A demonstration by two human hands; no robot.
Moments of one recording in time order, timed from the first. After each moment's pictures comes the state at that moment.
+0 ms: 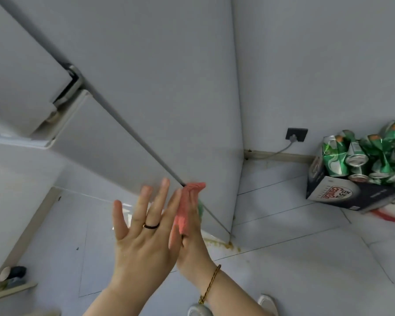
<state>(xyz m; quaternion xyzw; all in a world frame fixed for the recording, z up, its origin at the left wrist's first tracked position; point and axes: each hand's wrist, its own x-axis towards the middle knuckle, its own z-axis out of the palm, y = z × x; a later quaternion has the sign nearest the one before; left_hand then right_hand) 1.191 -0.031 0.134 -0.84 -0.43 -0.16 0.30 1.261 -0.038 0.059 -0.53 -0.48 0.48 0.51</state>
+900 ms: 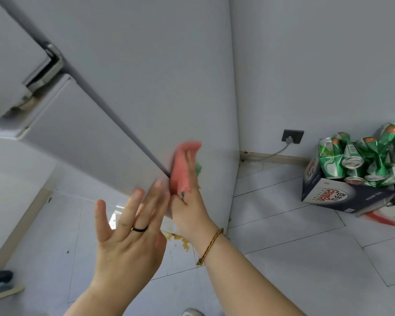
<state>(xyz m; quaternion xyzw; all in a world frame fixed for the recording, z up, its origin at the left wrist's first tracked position) 1.181 -0.017 0.128 -0.82 -0.38 -0.14 0.40 1.289 0.016 0.085 -0.45 -0.46 0.51 0.57</state>
